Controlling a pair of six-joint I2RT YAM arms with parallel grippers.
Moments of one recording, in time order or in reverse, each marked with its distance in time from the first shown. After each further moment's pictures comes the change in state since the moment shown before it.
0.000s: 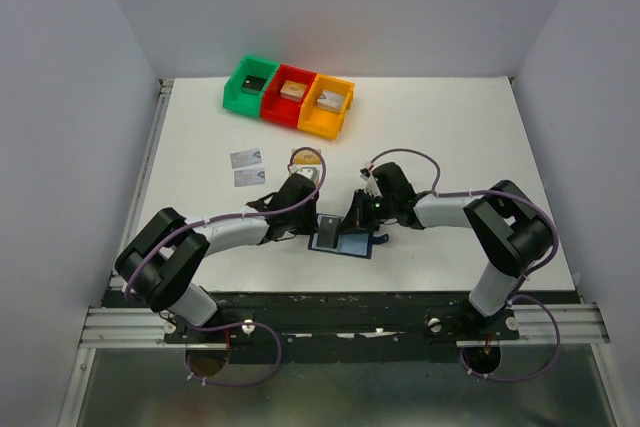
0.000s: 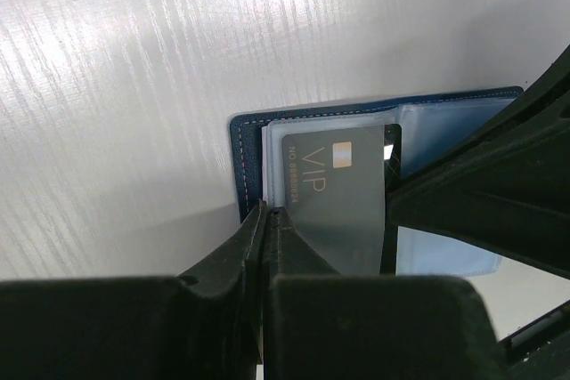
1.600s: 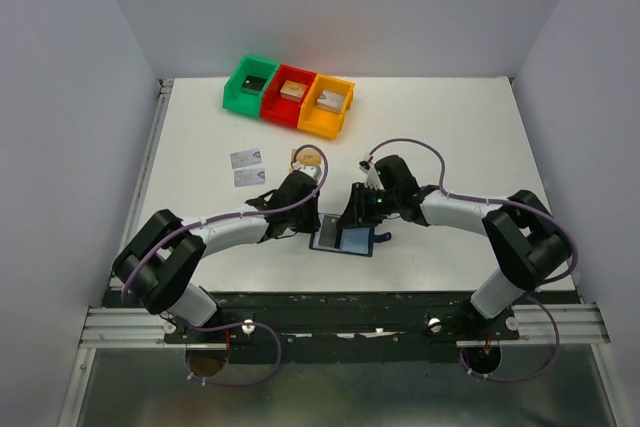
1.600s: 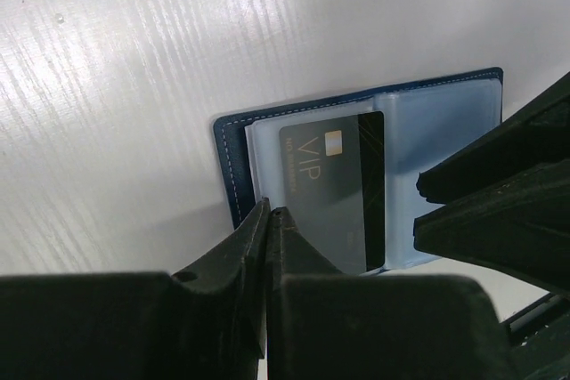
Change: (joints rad) left arm 0.000 -0.021 0.028 -0.028 0.028 0.048; right arm 0.000 -0.124 0.042 -0.129 0.020 -0.117
